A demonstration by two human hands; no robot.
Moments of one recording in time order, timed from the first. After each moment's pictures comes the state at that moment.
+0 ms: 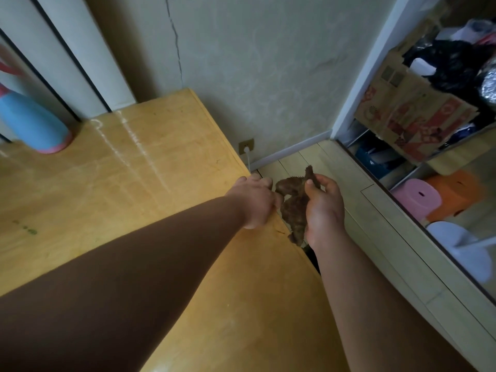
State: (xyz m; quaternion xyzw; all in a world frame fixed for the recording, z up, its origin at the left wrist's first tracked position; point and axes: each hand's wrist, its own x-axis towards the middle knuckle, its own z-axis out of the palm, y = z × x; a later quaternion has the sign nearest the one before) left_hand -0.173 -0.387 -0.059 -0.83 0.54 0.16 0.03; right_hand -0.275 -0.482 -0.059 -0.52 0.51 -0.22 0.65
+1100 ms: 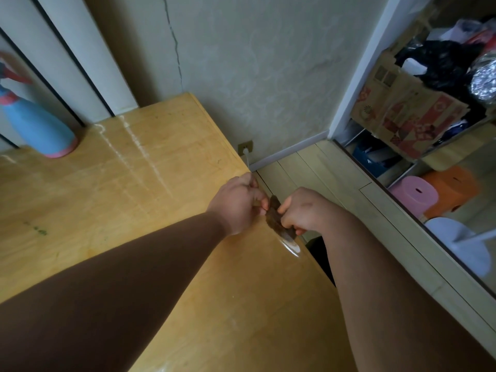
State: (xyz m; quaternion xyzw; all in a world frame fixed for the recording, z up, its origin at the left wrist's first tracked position) left_hand -0.175 -0.344 -0.073 -0.84 0.48 0.11 -0.22; right_hand -0.275 -0.479 -0.034 -0.85 0.32 0.23 0.36
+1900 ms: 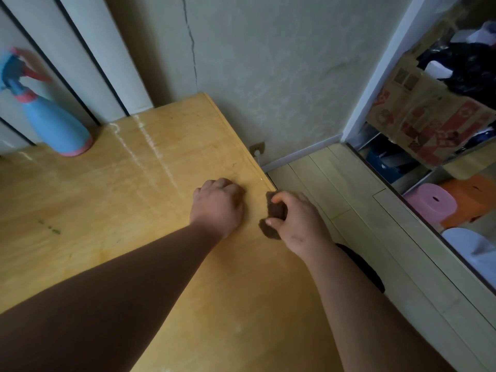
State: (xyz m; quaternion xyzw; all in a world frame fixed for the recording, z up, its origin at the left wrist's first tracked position) left_hand -0.151 -0.307 -0.081 -0.94 0.32 0.05 -0.14; right_hand -0.265 -0.439 -0.069 -0.89 0.31 -0.01 0.32
